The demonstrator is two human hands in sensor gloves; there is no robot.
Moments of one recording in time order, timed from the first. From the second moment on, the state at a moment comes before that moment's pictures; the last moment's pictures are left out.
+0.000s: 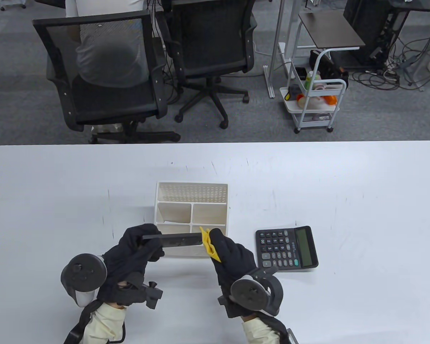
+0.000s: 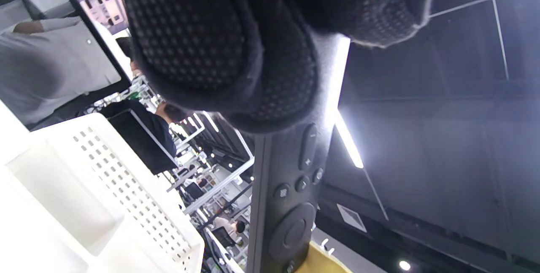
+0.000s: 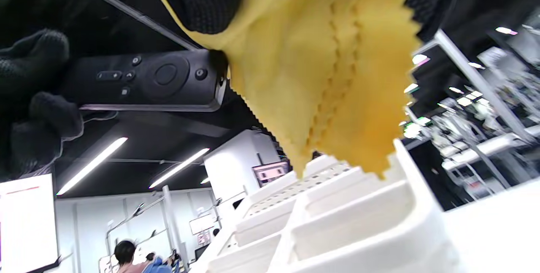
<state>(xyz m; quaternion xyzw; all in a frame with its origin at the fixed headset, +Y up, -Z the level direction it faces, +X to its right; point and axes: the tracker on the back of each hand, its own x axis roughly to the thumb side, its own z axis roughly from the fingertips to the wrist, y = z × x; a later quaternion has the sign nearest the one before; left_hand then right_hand) -0.238 -0.630 -0.278 0.21 -0.14 0.46 0.85 0.054 -0.684 -0.265 0.16 -0.28 0.88 0.33</state>
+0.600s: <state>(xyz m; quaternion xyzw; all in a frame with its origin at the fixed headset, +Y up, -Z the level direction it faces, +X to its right) -0.118 -0.650 -0.365 0.09 -0.15 0.02 0.98 0.093 -0.703 -0.285 0.06 -0.19 0.86 0.46</state>
